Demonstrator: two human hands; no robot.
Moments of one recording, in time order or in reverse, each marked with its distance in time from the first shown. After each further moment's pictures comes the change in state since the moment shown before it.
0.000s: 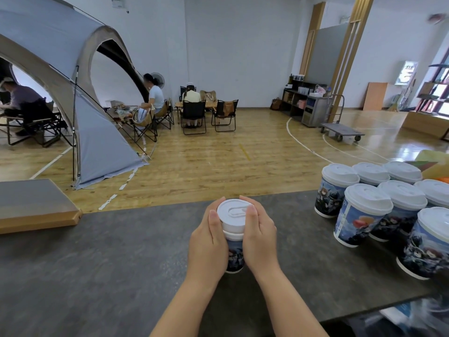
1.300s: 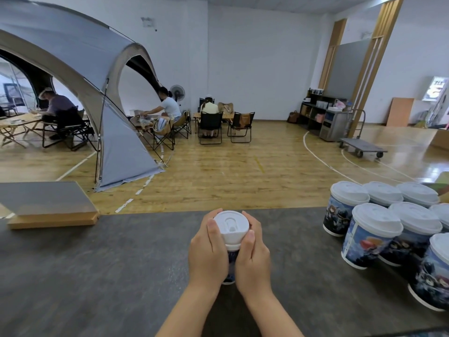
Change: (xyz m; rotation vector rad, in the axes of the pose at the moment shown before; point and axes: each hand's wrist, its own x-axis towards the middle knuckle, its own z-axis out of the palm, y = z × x) left_hand -0.002 0.005 0.005 0.010 0.214 0.050; right_hand -0.018 0.019 0.005 -0.155 -0.042 -0.096
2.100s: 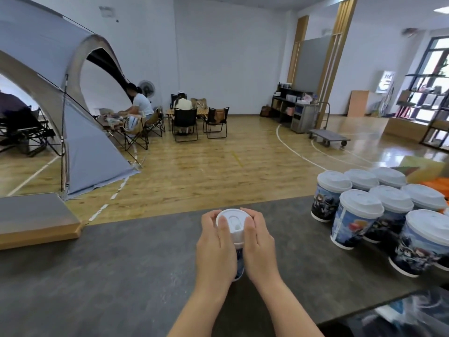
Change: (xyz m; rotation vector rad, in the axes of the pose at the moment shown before) left_hand 0.002 0.011 -0.016 -0.058 -0.209 -0.127; right_hand 0.006 -0.028 -0.004 0.105 0.025 0.144
